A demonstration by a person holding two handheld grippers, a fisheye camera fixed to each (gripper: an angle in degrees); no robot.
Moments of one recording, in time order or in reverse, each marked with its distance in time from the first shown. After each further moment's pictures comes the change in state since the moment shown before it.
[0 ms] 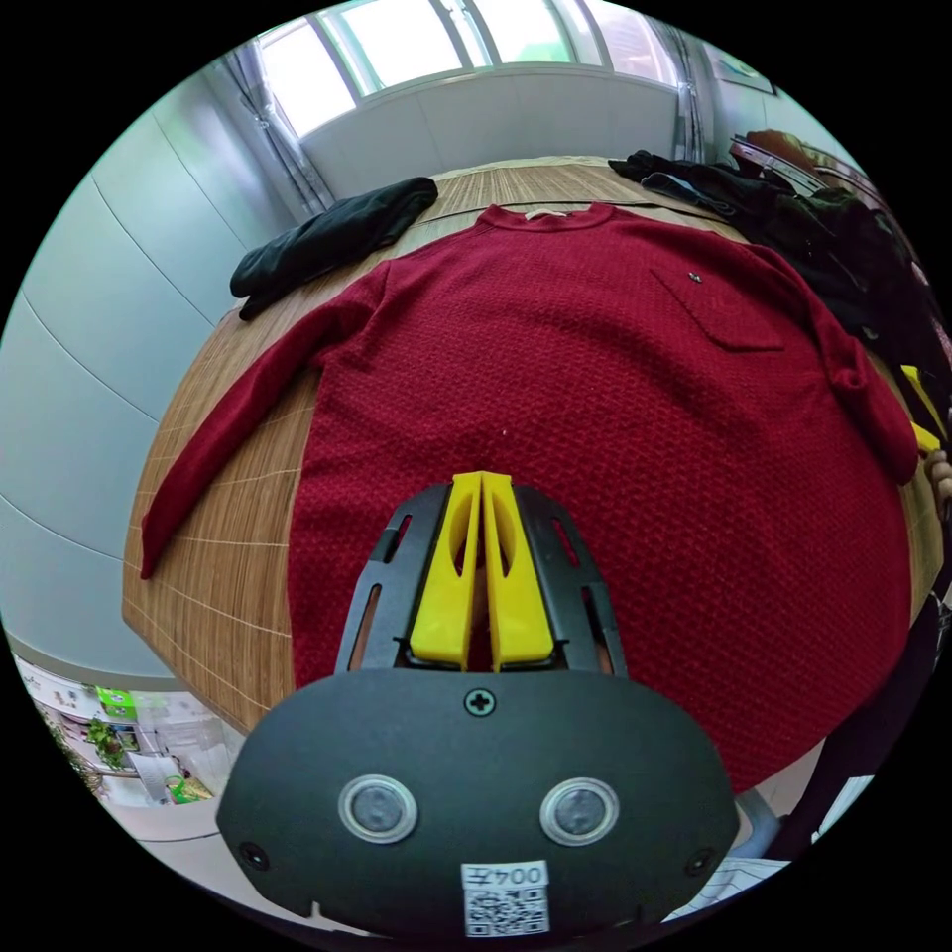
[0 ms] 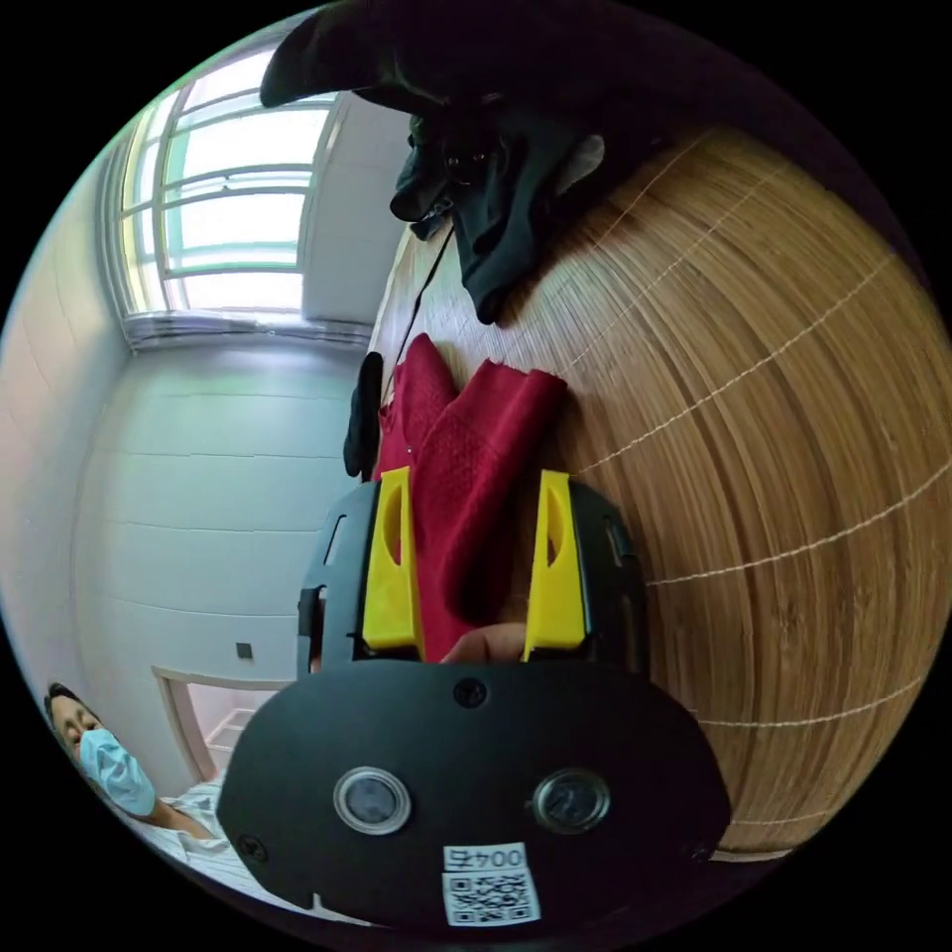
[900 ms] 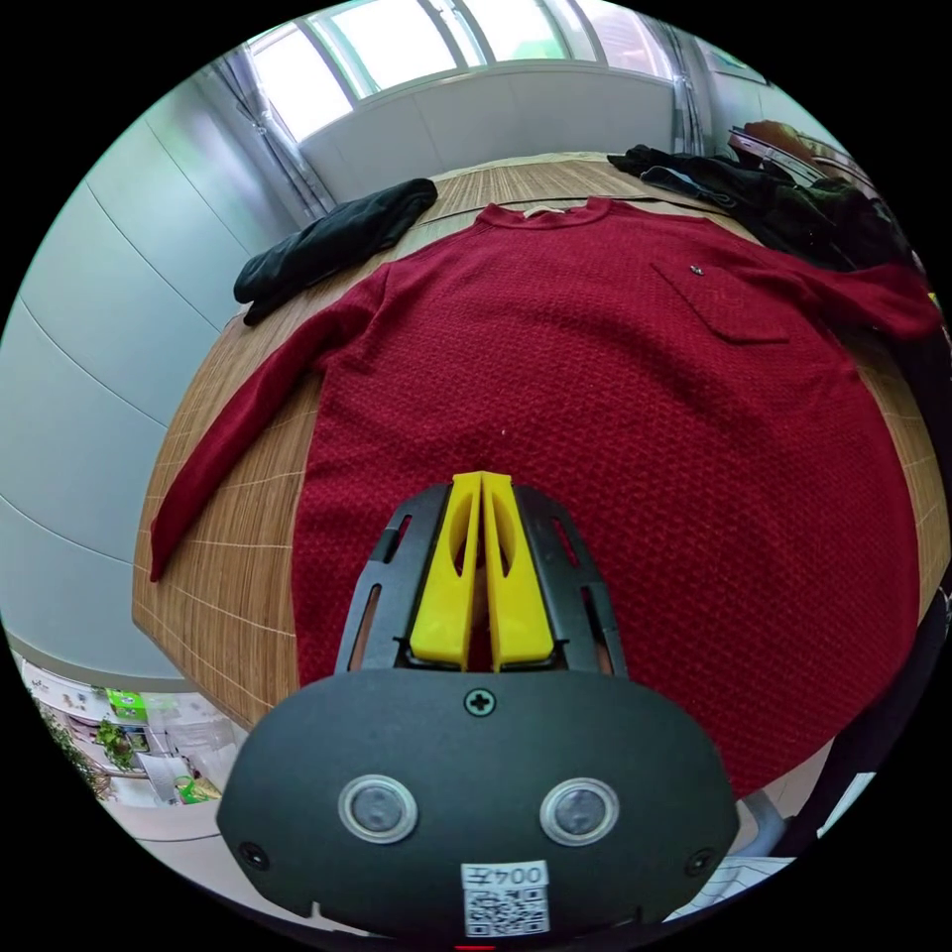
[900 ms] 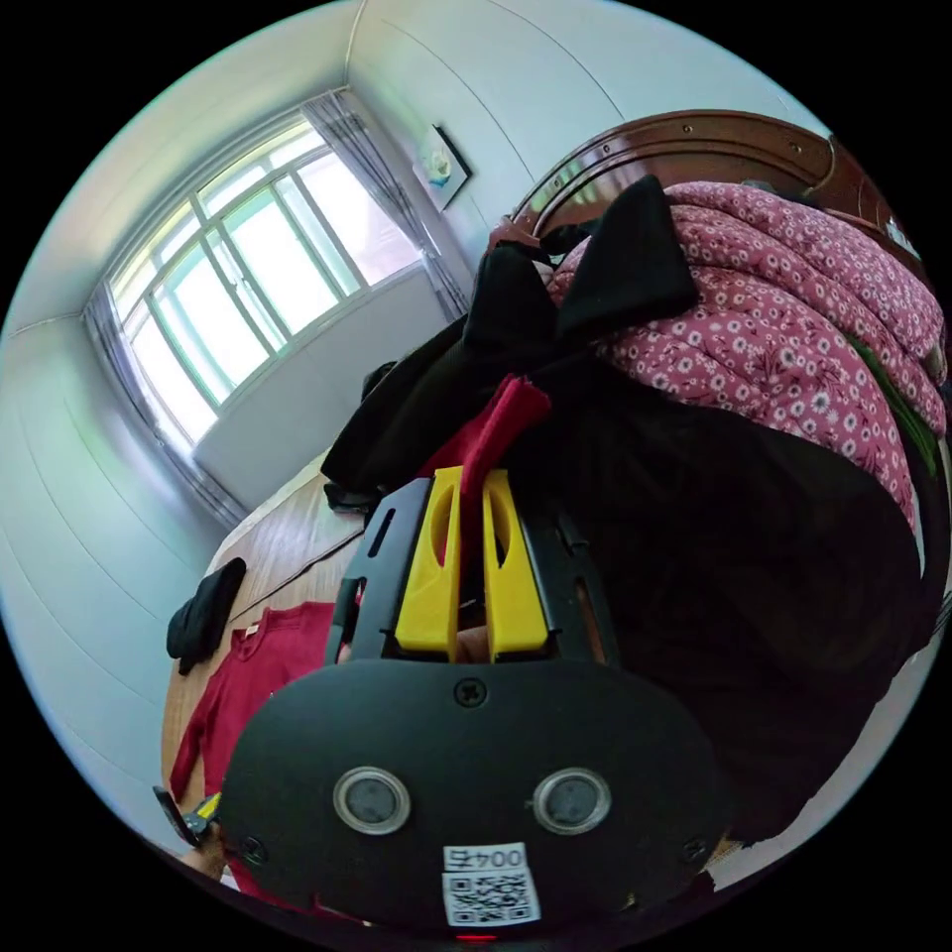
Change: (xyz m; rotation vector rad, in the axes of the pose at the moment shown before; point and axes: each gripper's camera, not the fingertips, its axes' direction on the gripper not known) left arm -0.003 -0.001 0.003 -0.003 -0.032 0.014; right arm -0.129 0.009 -0.071 0.830 0.571 -0.269
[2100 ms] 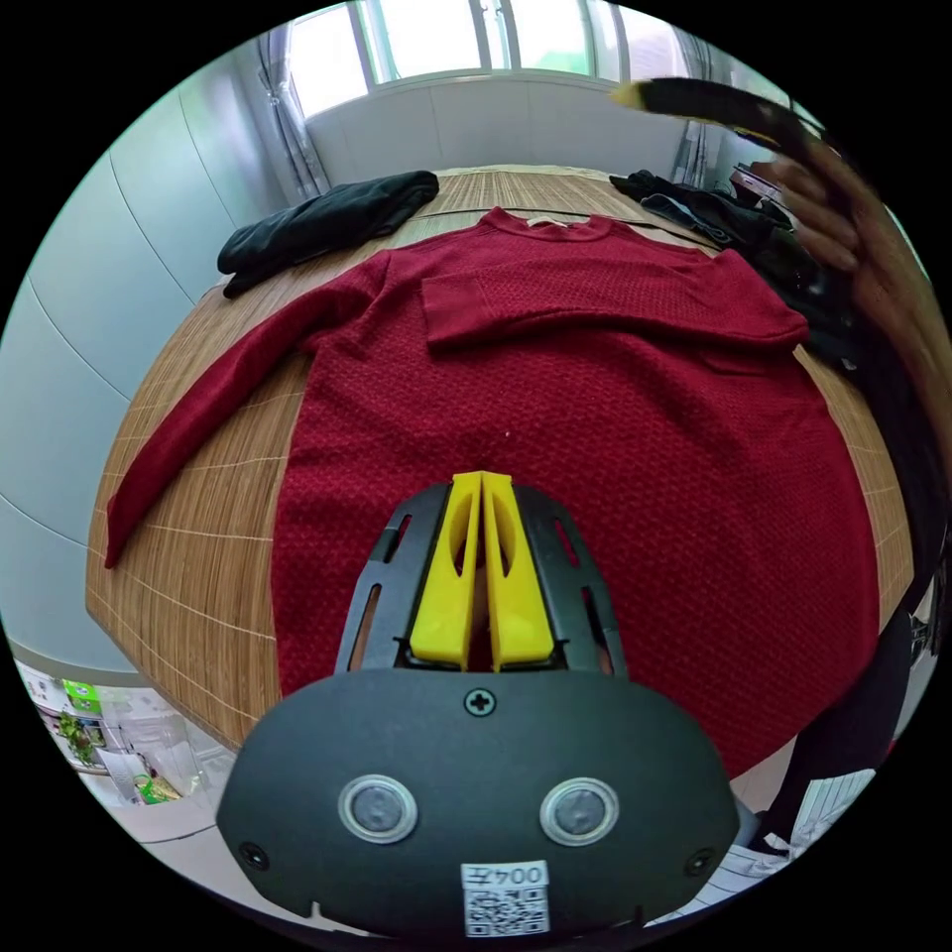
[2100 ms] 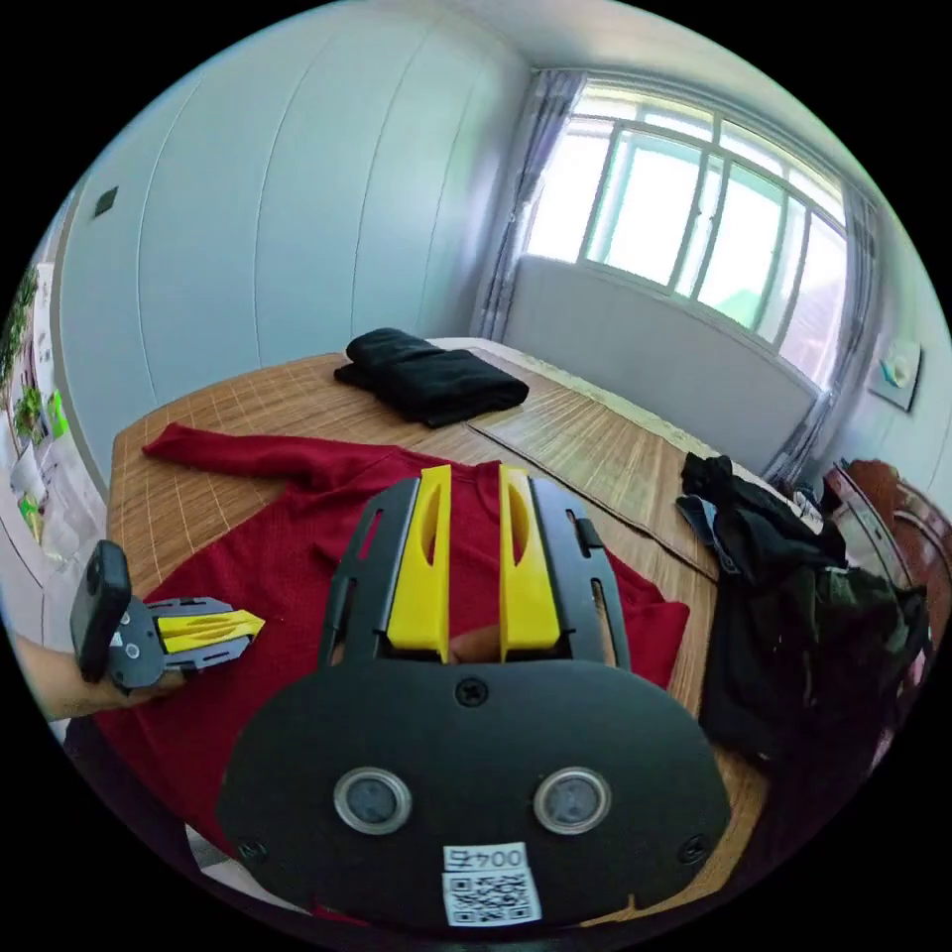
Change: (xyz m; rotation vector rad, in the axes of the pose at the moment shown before) left arm -0.022 -0.018 0.044 0.008 0.148 -0.066; right arm -0.526 0.367 0.112 -0.163 -0.402 -1.031
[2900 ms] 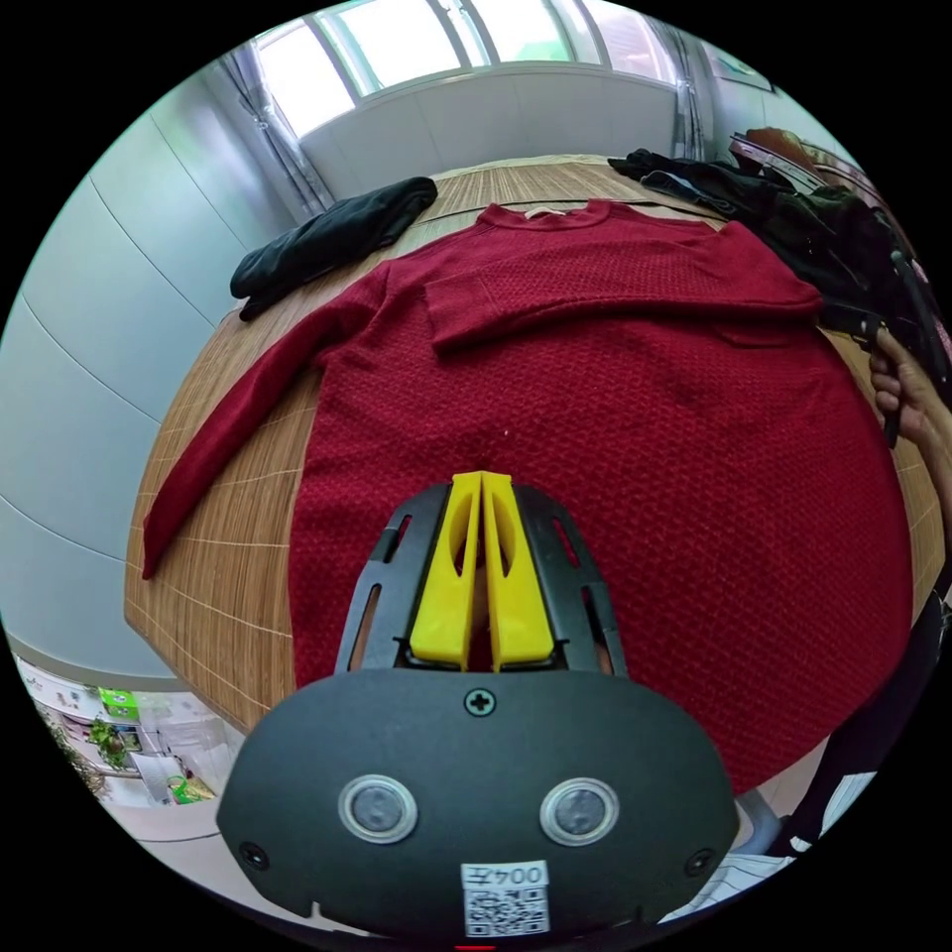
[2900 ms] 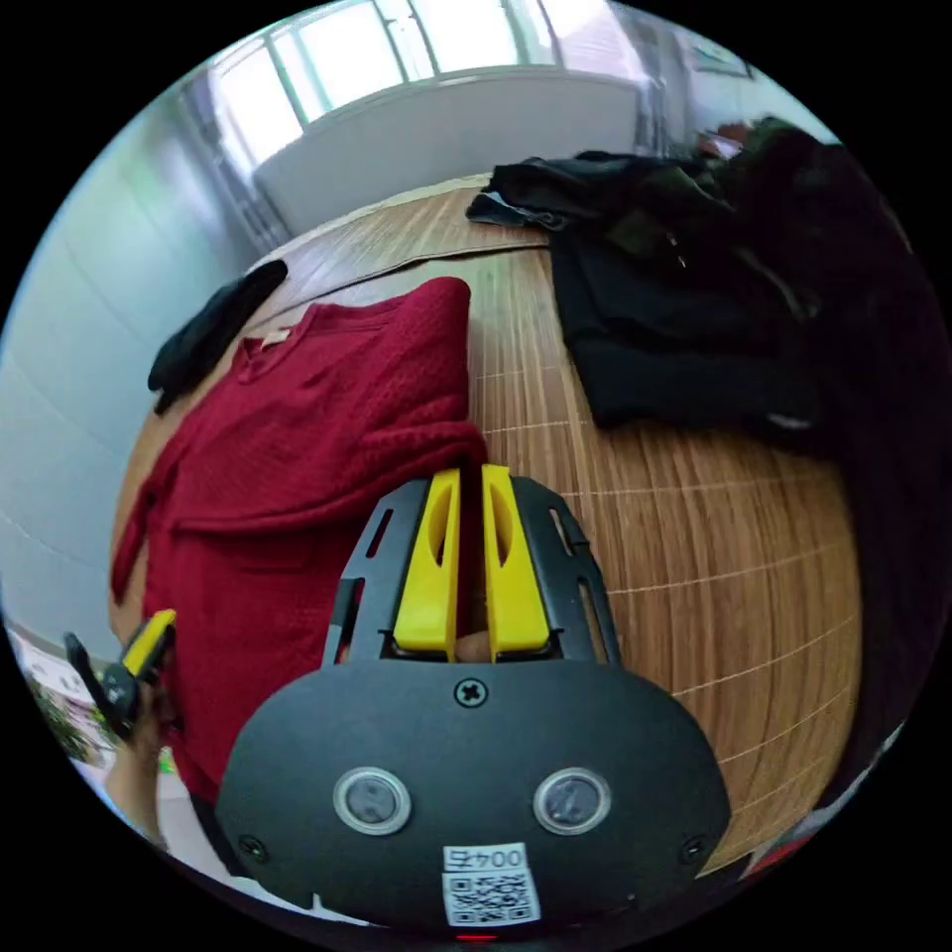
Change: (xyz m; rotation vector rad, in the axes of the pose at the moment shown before) left arm 0.058 -0.023 0.062 -0.004 -0.124 0.054; right arm 0.311 0.222 0.057 -0.424 0.031 0.752
